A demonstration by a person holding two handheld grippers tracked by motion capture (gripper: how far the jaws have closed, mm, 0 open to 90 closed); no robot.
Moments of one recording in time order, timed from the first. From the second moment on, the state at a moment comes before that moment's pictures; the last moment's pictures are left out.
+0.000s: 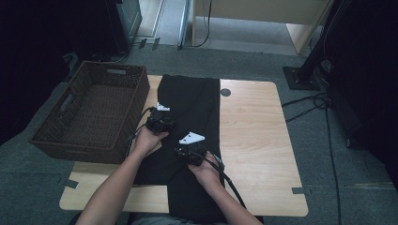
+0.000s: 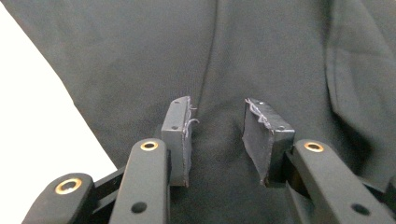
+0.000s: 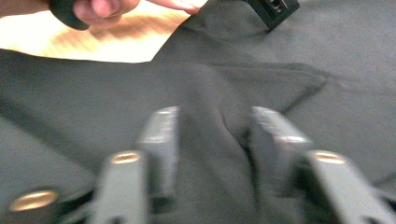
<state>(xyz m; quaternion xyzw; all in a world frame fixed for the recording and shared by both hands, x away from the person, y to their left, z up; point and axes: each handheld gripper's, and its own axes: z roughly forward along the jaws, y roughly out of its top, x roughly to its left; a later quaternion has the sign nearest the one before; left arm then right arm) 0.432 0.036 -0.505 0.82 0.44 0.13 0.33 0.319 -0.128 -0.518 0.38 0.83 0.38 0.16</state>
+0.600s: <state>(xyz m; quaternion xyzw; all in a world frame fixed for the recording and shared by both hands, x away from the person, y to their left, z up) 0.431 0.035 -0.506 0.82 0.44 0.15 0.33 0.289 -0.207 -0.499 0.41 0.82 0.39 0.10</state>
